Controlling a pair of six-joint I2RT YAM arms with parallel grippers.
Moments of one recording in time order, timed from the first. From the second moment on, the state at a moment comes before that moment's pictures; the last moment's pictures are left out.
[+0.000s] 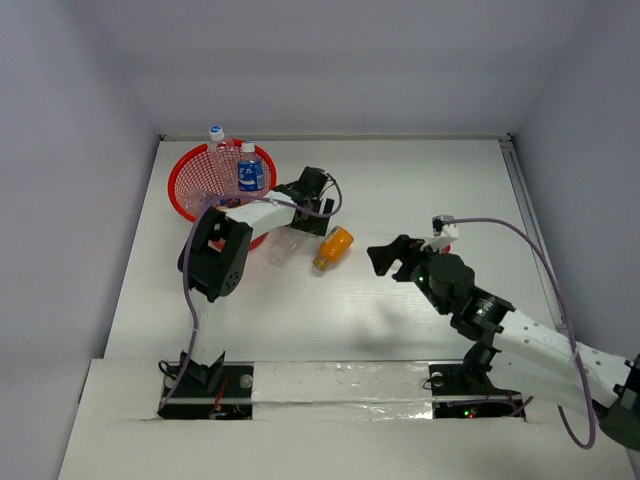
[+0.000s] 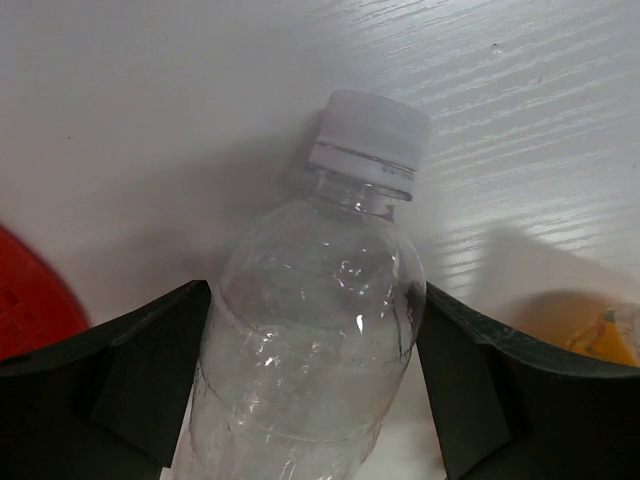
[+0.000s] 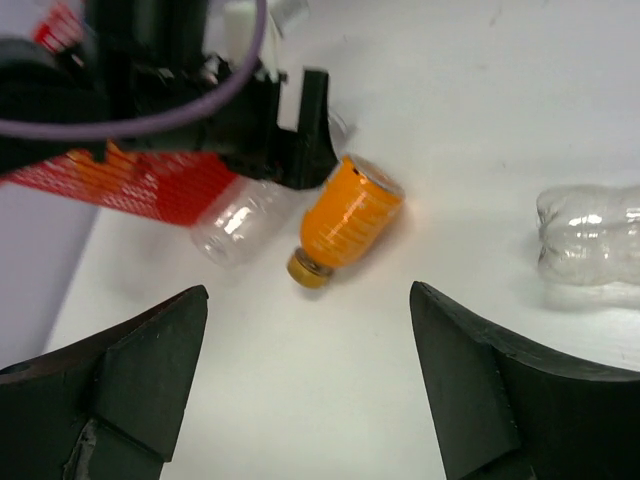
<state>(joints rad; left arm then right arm) -0.56 2.03 1.43 -0.46 -0.20 -0.21 0.87 0.73 0.50 0.08 0.46 0.68</state>
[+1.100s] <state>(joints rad) -0.39 1.23 1.40 -0.38 0.09 -0.36 0.74 1.76 0.94 0.22 0.23 0.80</state>
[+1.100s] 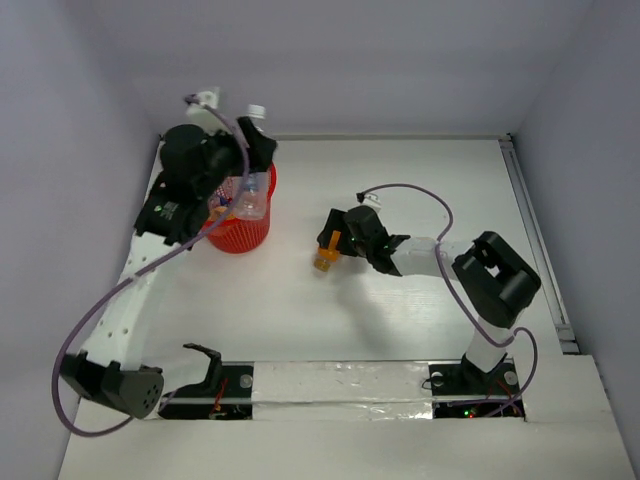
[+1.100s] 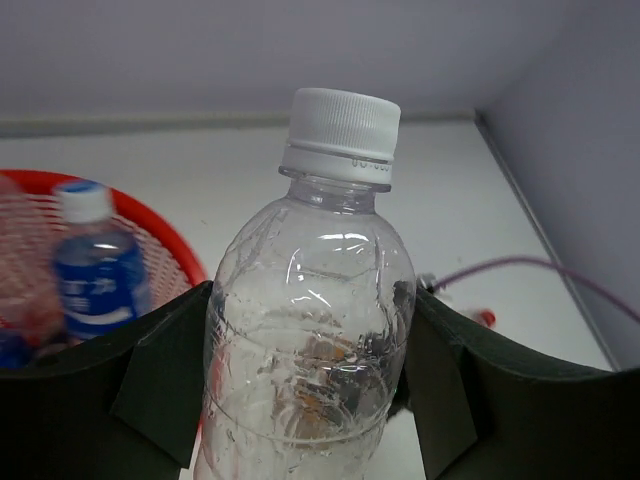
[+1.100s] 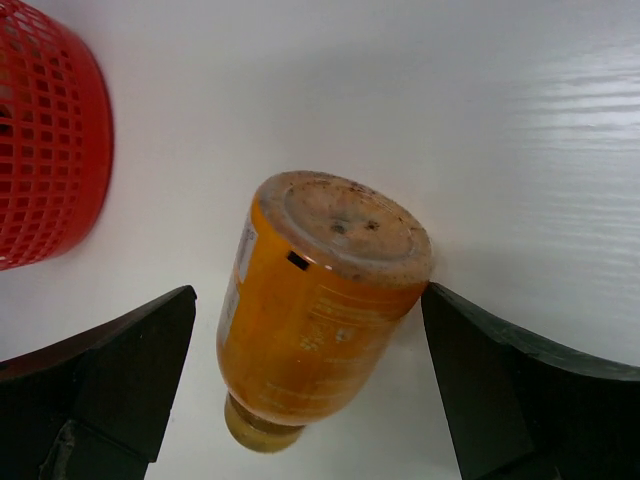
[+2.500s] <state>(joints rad) -0.08 1.27 0.81 0.49 -0.37 -0.45 0.76 1.33 0.95 0.32 0.16 0.69</state>
